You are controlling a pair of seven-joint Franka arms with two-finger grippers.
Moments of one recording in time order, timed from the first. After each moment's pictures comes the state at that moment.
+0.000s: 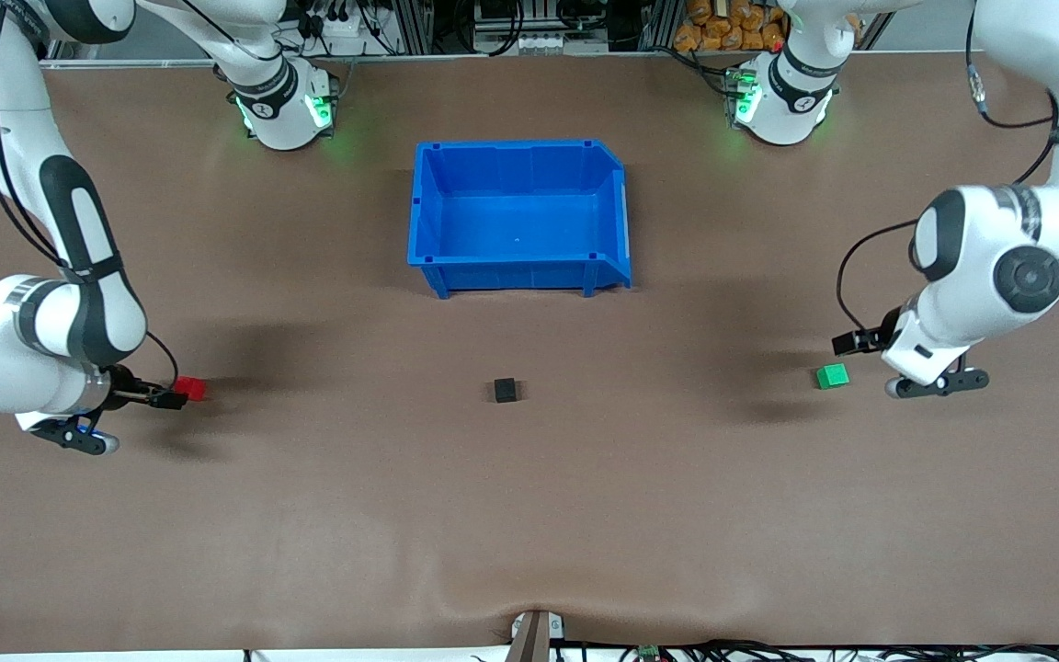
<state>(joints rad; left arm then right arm) 0.05 0.34 -0.06 -2.02 0.11 2.26 -0.20 -0.17 0.62 -0.04 -1.75 0.01 2.21 0.12</state>
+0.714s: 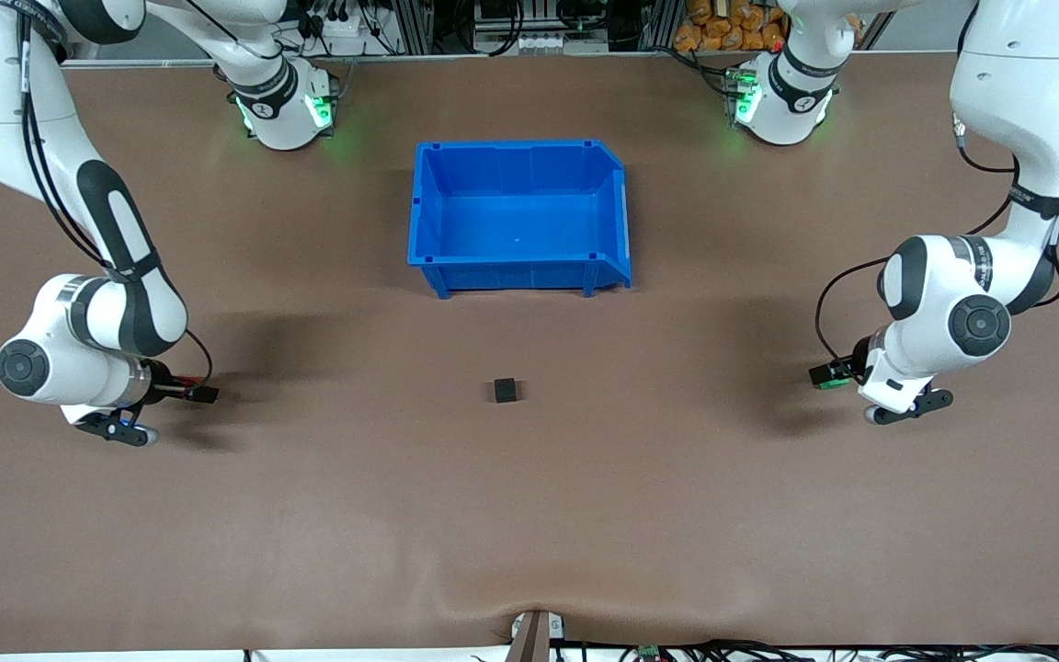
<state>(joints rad) 0.06 0.48 -0.07 -1.97 0.10 2.35 -0.36 -0.12 0.62 -0.03 -1.82 0.00 2.26 0.06</state>
